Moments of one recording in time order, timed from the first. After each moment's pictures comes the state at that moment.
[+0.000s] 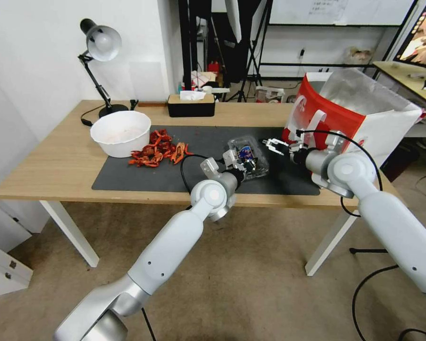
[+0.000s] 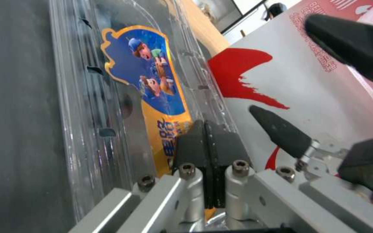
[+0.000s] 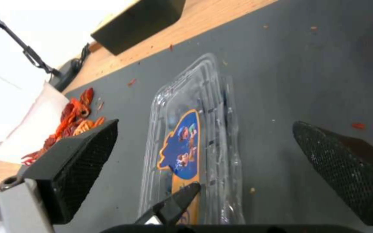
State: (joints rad) left arm 0.60 -1.46 0.14 -1.45 -1.38 0.23 -0.34; right arm -0.56 0.88 0.08 1.61 1.53 -0.58 0.30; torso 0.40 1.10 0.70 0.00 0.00
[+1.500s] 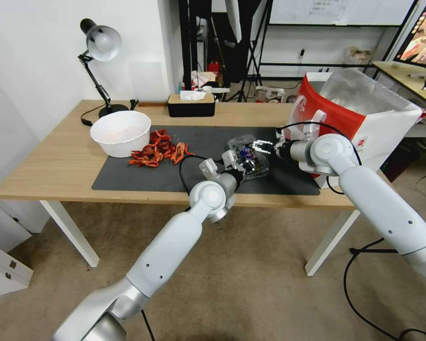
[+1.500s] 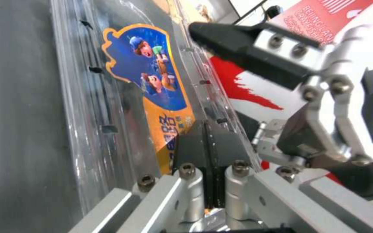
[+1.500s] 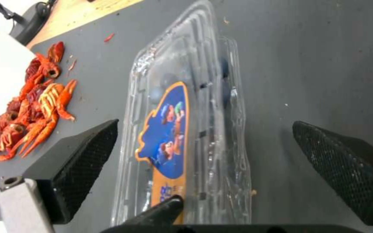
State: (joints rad) left arm 0.60 -1.46 0.14 -1.47 -1.39 0.23 -0.34; right arm -0.36 0.91 -0.09 1.44 1.57 -0.73 0.32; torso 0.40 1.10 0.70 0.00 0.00
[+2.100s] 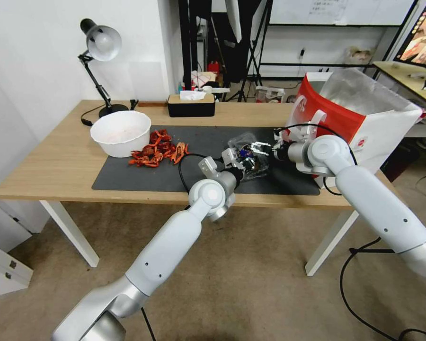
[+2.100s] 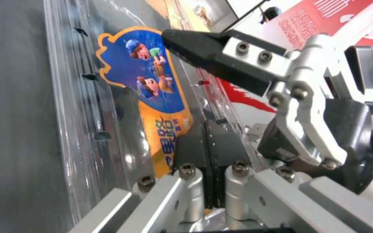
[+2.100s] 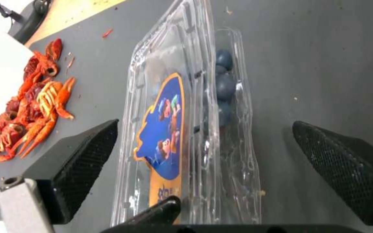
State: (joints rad) left arm 0.60 -1.45 0.14 -1.47 -1.39 0.23 -0.35; right arm -0.35 0.93 -0.11 1.42 1.59 -0.73 0.33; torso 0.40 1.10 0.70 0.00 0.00
